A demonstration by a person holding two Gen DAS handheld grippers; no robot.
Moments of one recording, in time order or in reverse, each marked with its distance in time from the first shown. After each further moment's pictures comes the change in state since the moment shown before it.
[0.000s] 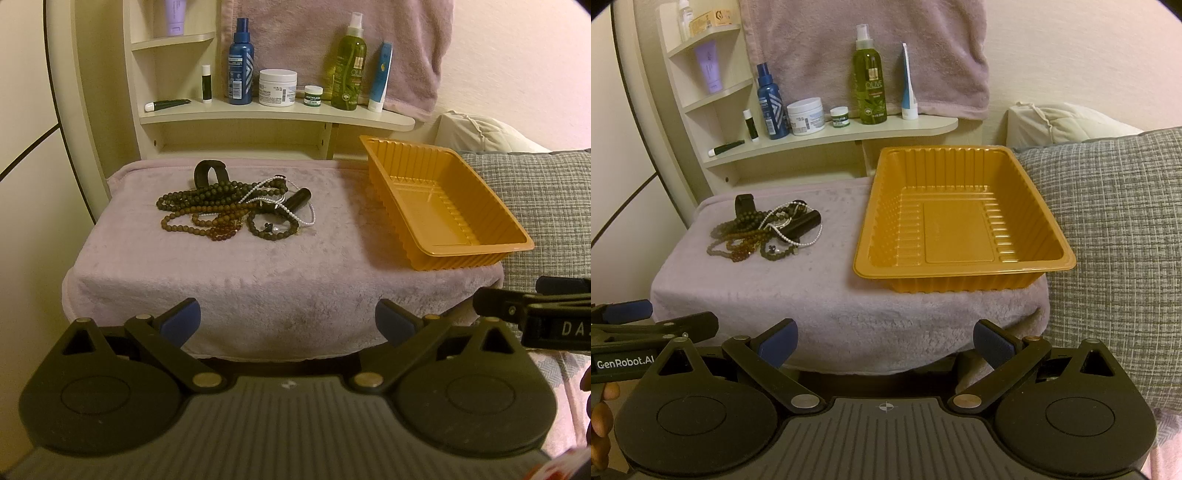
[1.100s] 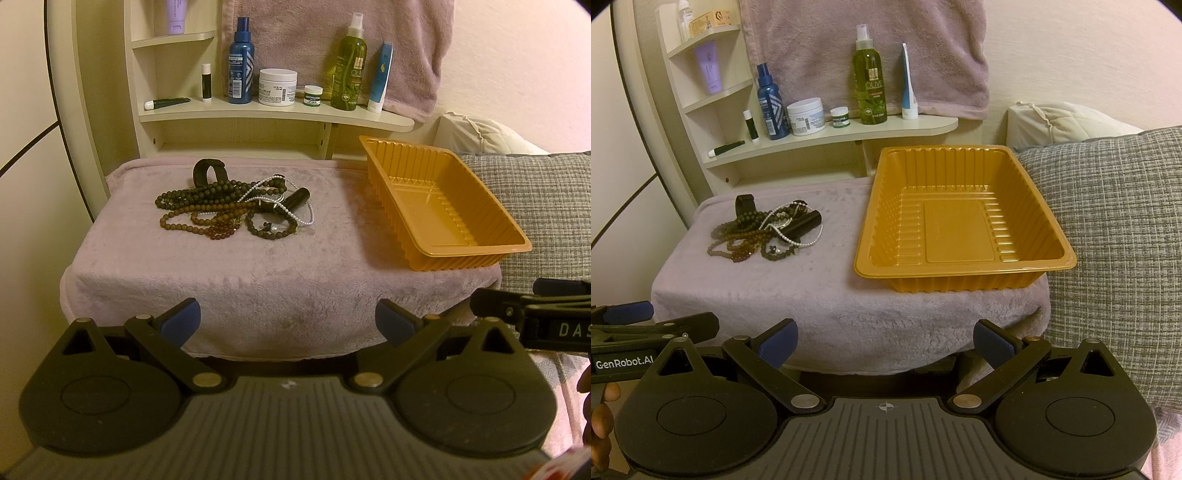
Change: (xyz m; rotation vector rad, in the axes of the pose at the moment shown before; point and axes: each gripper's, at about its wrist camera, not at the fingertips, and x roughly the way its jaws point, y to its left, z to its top) left arm 0.000 -0.001 -0.001 -0.006 0.003 -0.005; right arm 0.000 0.001 -0.001 0.002 -0.002 0.001
